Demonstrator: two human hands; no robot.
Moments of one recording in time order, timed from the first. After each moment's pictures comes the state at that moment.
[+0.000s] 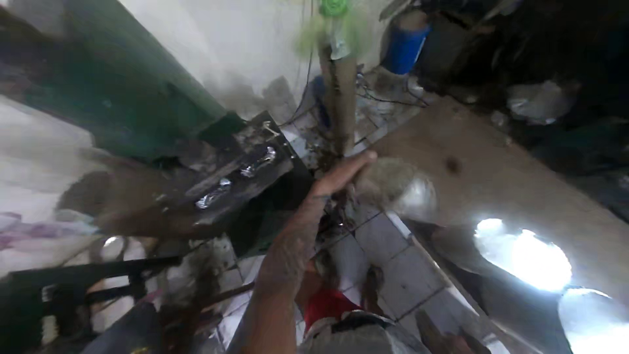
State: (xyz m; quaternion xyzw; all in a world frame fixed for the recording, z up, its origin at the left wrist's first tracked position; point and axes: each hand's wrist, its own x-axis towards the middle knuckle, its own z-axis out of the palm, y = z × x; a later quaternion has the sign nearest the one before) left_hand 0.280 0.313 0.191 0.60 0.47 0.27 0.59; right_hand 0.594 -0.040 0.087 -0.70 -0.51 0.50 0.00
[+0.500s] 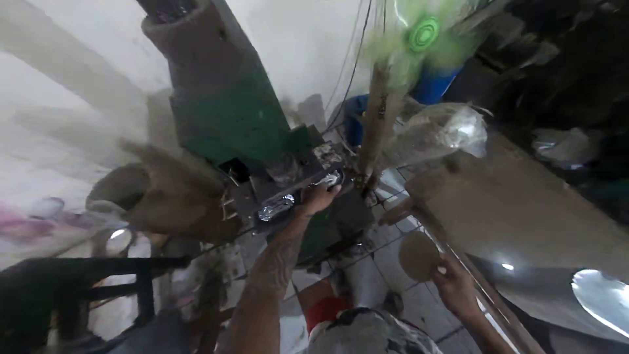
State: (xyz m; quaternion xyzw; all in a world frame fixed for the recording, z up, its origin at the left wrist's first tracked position) left_hand 0.038 0.312 0.121 0.62 0.73 0.05 0.28; right_hand 0.404 0.145 0.114 -0.59 -0.61 0.39 0.35
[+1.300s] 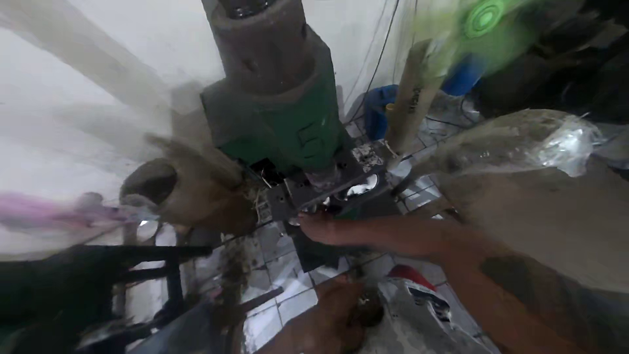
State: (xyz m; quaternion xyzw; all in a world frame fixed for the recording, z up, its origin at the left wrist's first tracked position) left_hand 0.008 0.091 0.235 0.64 0.47 0.11 0.60; right_hand 0.026 0.256 0.154 -0.22 -0.92 0.29 -0.16
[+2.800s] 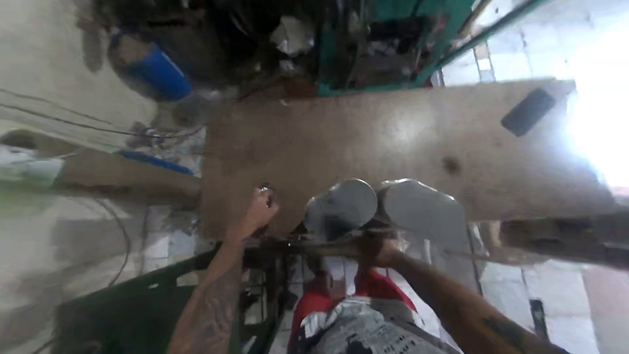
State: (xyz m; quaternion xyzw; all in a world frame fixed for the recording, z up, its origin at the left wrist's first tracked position) left_hand 0.477 0.384 0.048 0.87 0.35 -0.17 0.28; right_hand 0.613 -0.014 -0.081 -0.73 -0.53 0.41 0.13
